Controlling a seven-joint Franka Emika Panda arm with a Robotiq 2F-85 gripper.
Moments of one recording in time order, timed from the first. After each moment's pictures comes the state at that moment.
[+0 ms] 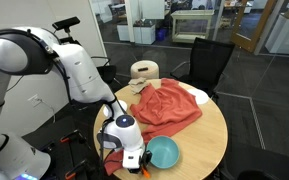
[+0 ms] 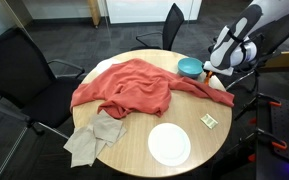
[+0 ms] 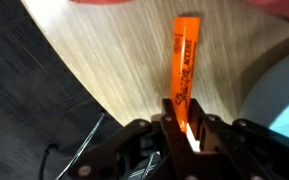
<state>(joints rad) -0.09 0.72 -0.30 -2.33 0.46 3.13 0.71</state>
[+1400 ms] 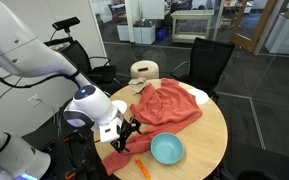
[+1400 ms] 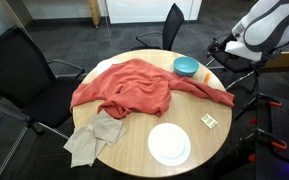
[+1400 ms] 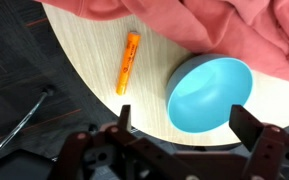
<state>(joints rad) 0.05 0.16 -0.36 -2.72 0.42 3.25 0.54</state>
